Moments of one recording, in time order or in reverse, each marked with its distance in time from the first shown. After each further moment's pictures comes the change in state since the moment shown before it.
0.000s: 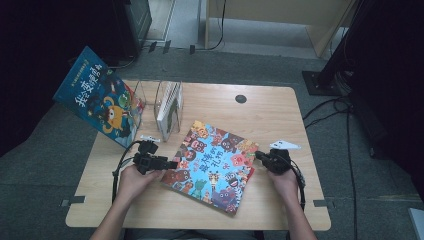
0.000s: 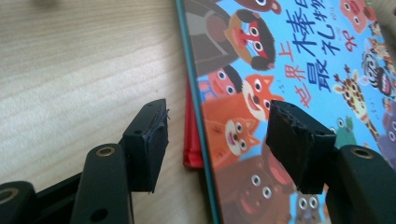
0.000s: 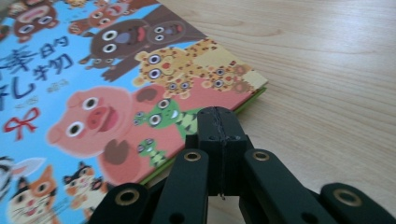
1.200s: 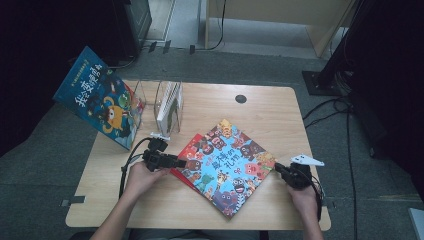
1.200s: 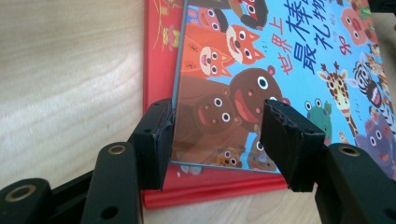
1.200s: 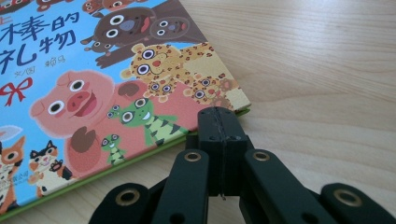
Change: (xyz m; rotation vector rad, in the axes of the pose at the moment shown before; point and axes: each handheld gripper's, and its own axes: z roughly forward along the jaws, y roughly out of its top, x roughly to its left) left arm -0.018 0.011 0.010 0.015 -0.052 0.043; right arm -0.022 -0.039 -0.051 0.007 -0.099 0.061
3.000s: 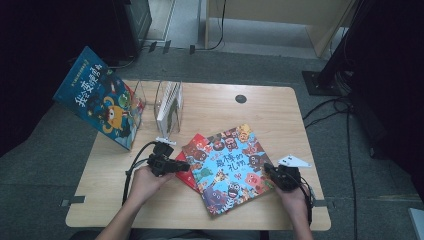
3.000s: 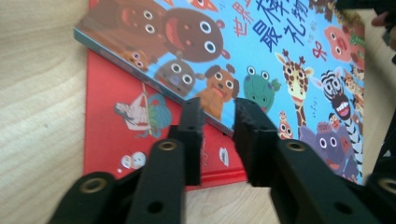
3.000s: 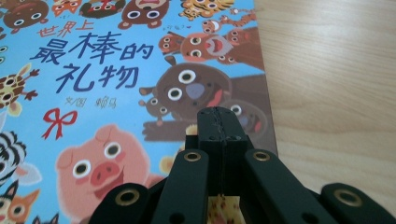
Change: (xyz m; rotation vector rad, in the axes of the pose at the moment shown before) left arm -0.026 0.000 0.000 0.003 -0.027 0.038; right arm 0.040 0.005 0.001 -0.022 0.013 -0.086
